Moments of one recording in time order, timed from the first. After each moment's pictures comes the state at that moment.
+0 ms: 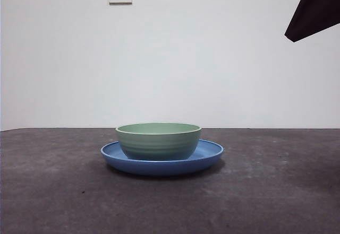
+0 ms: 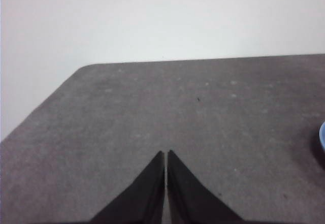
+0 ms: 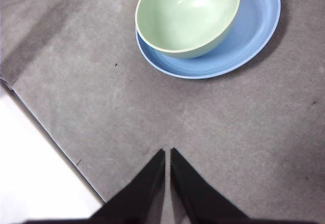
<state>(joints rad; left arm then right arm) 0.02 0.01 0.03 -0.09 0.01 0.05 0.49 0.87 0.82 -0.75 -0.39 0.10</state>
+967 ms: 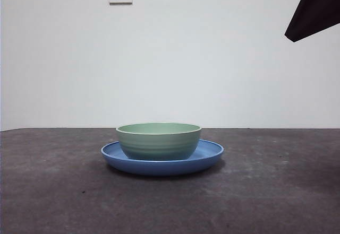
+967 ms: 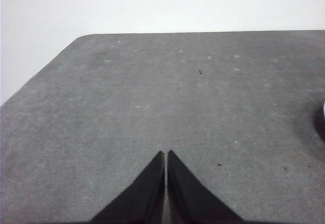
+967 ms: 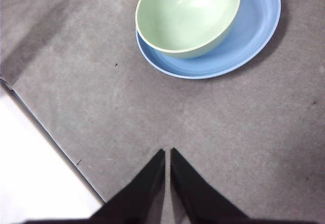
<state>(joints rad) 0.02 0.00 0.03 -0.18 0.01 0.04 0.49 0.87 0.82 -0.75 -0.39 0.10</state>
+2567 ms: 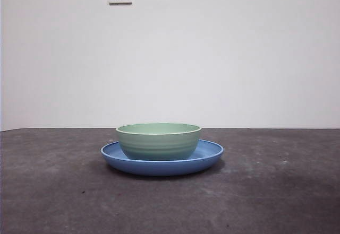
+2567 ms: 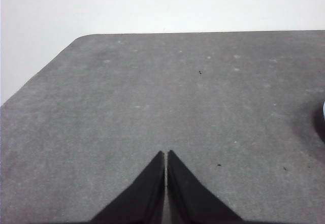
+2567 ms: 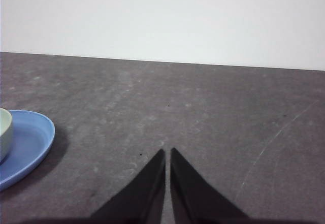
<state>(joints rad) 0.02 0.00 0.03 -0.18 0.01 0.04 0.03 0.01 0.03 -0.06 -0.15 0.04</state>
